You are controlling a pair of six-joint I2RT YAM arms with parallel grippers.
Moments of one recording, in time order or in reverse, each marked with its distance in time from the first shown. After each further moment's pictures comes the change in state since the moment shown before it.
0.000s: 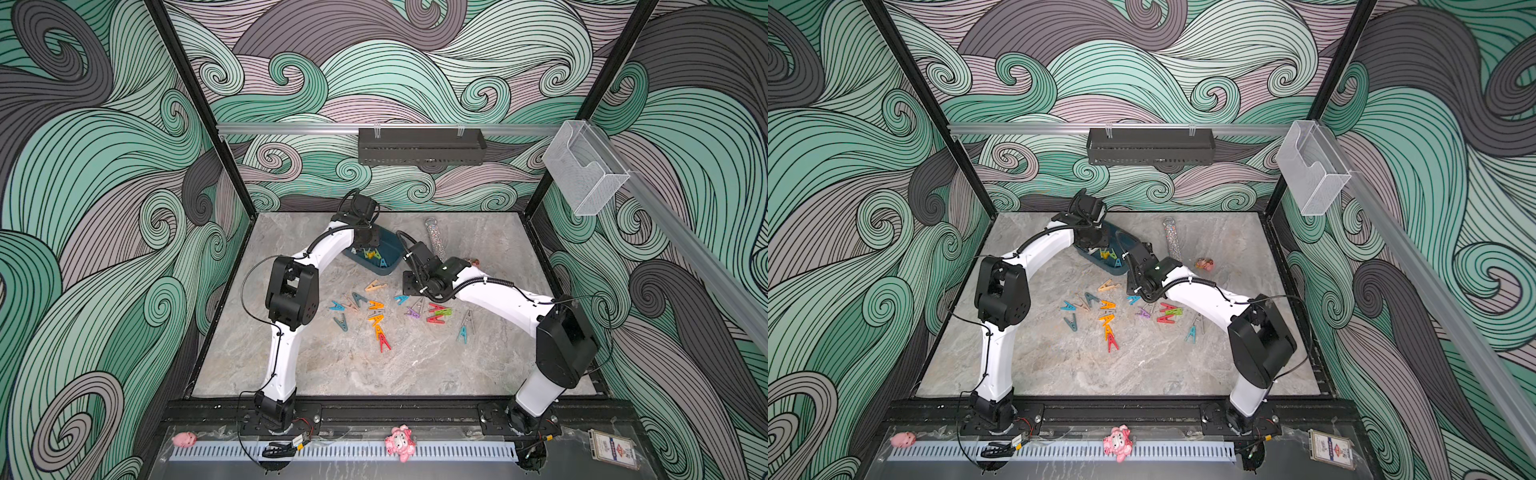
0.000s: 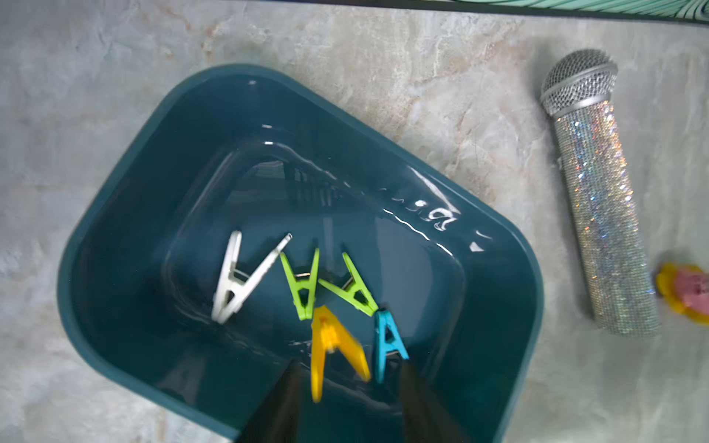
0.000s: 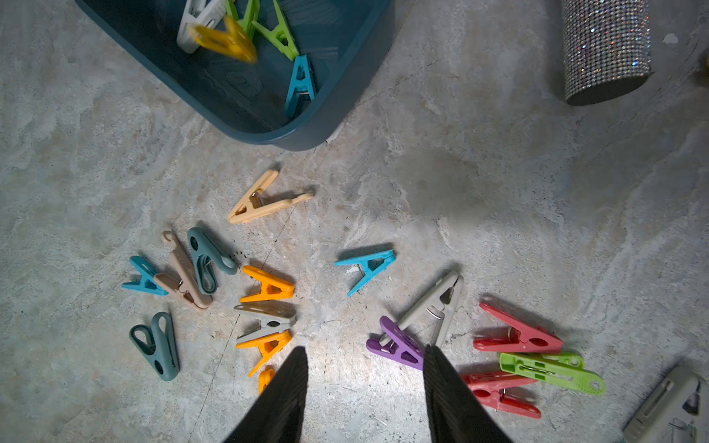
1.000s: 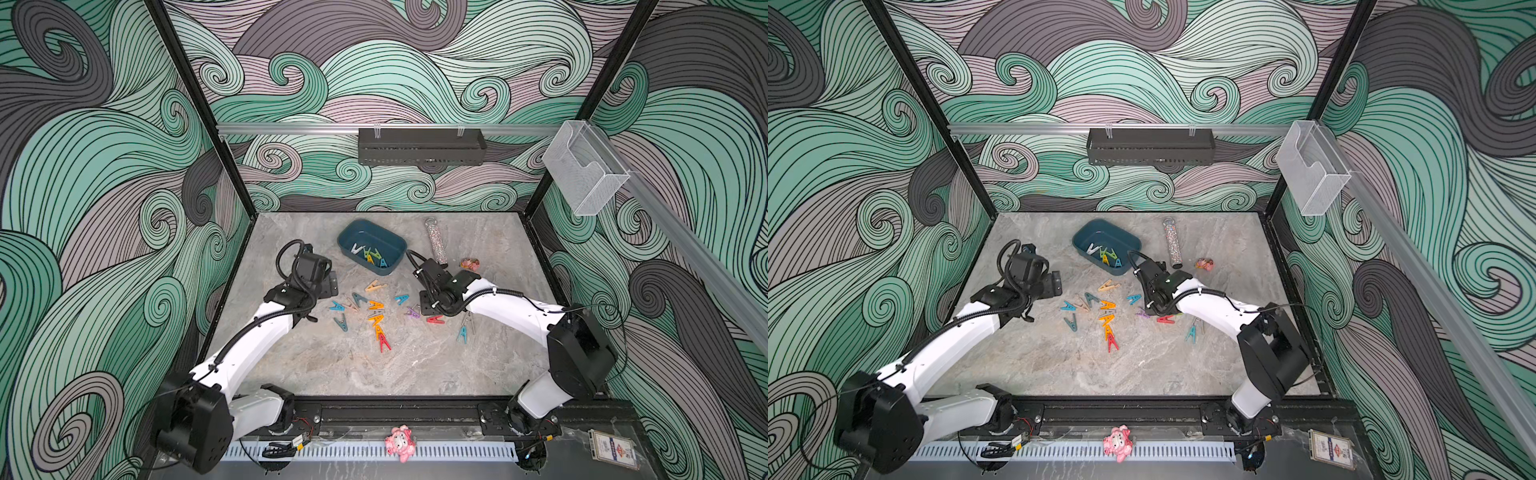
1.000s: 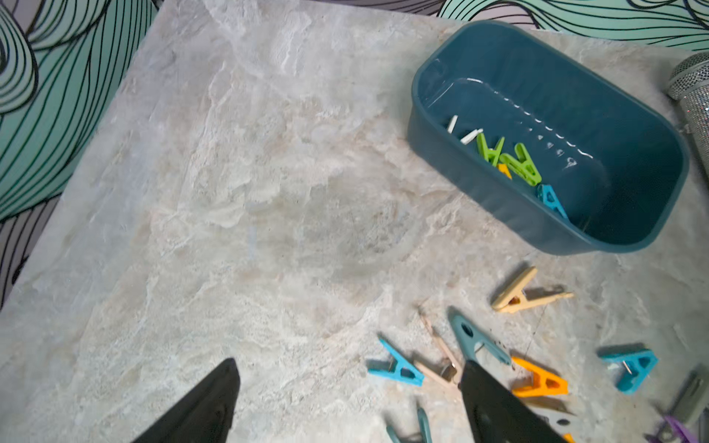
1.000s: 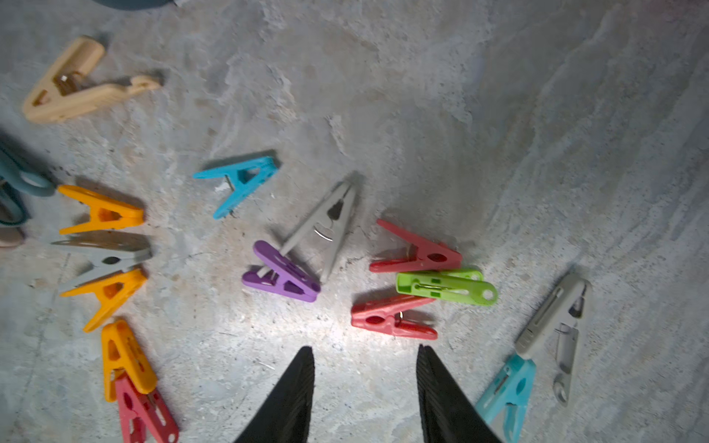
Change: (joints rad) left arm 0.047 -1.049 -1.133 0.212 -0.290 -0.081; right arm -0.022 -0.106 -0.210 -0.105 0.051 -0.059
